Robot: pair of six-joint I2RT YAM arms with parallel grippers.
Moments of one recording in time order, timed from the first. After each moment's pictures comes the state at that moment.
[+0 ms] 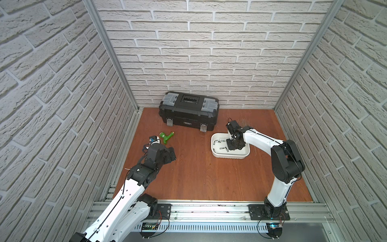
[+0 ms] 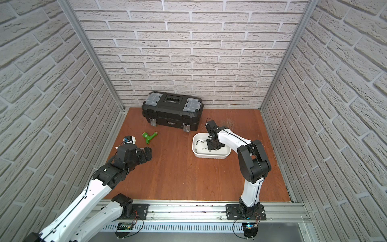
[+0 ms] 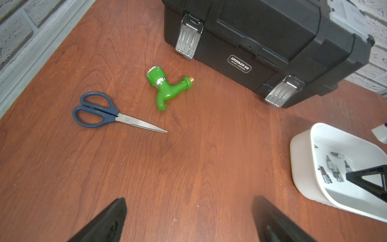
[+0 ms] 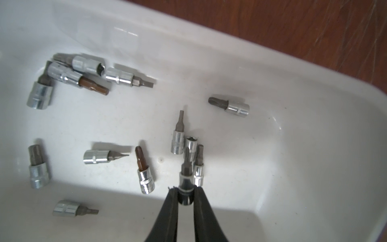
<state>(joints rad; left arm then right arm) -0.43 0.76 0.68 -0.64 -0.27 -0.57 0.36 1.83 1.28 -0.79 0.16 0.22</state>
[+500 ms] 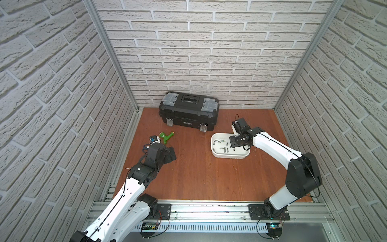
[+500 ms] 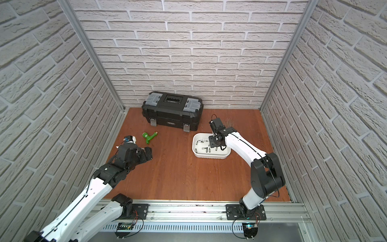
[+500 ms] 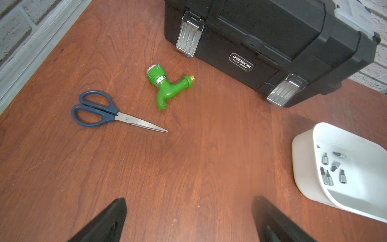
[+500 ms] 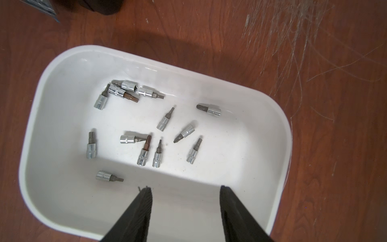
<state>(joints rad) -0.42 0.77 0.68 -0.63 -0.26 -0.57 0.36 1.57 1.21 -0.76 0.17 0.20</state>
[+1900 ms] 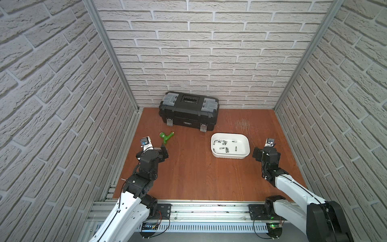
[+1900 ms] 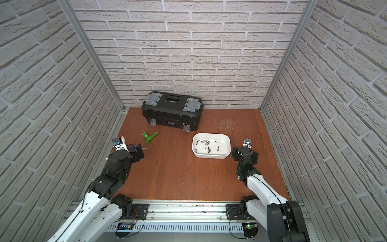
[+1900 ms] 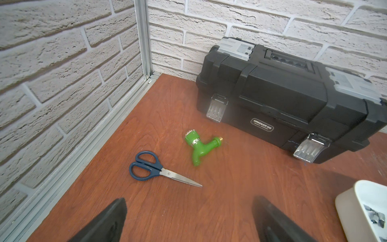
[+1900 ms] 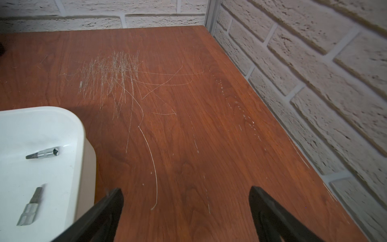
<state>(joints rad) -0.40 0.56 0.54 -0.41 -0.54 -0.36 0.06 1.09 0.31 0.22 0.45 0.12</state>
